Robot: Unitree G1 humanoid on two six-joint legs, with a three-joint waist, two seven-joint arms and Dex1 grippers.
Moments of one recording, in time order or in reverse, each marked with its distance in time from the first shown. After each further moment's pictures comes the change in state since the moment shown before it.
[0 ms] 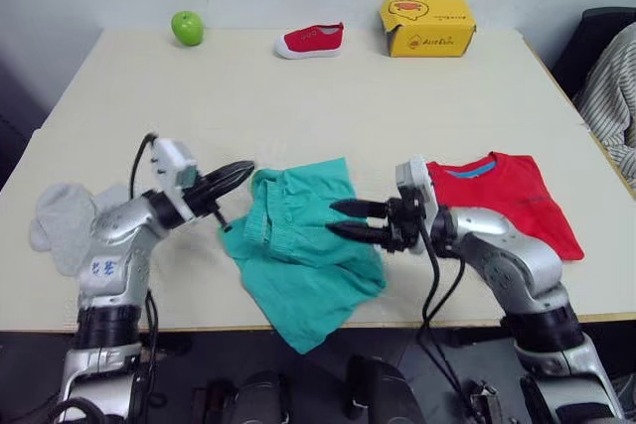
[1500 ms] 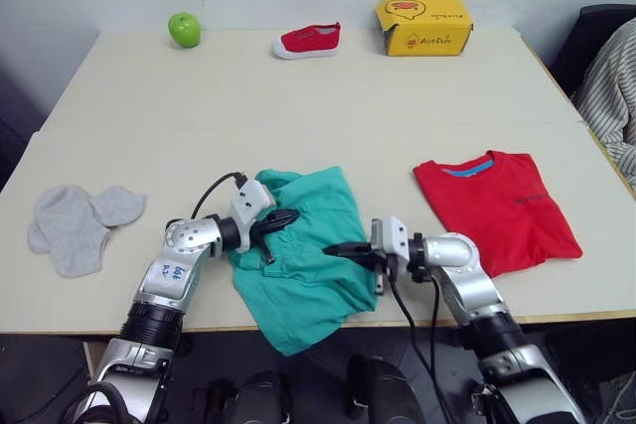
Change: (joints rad) left arm 0.033 -0.051 -0.231 0.141 0.258 0.006 0.133; right arm 0.187 0.084 0.058 0.173 -0.338 -0.611 0.256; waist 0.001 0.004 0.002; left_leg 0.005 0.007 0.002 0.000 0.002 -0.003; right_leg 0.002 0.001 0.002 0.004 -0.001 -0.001
